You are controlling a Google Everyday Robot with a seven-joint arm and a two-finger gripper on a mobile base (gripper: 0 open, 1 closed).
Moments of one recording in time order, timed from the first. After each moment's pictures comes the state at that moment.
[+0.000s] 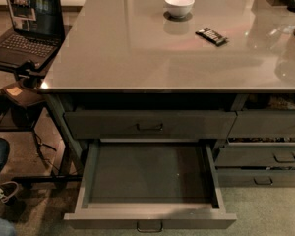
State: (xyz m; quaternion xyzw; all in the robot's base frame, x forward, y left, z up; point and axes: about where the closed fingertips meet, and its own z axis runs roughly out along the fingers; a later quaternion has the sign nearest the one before) arm 0.581 -0.196 1.152 -0.27 0.81 0.12 0.50
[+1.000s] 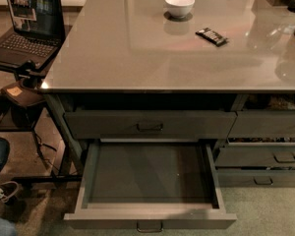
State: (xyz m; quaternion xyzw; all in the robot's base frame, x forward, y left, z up) arm 0.552 -0.179 1.145 -0.27 0.81 0.09 0.52
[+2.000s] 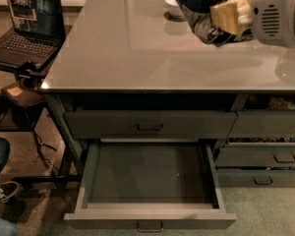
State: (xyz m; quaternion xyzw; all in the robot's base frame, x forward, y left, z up) arm 0.503 -0.135 1.082 -0.25 0.78 0.05 0.57
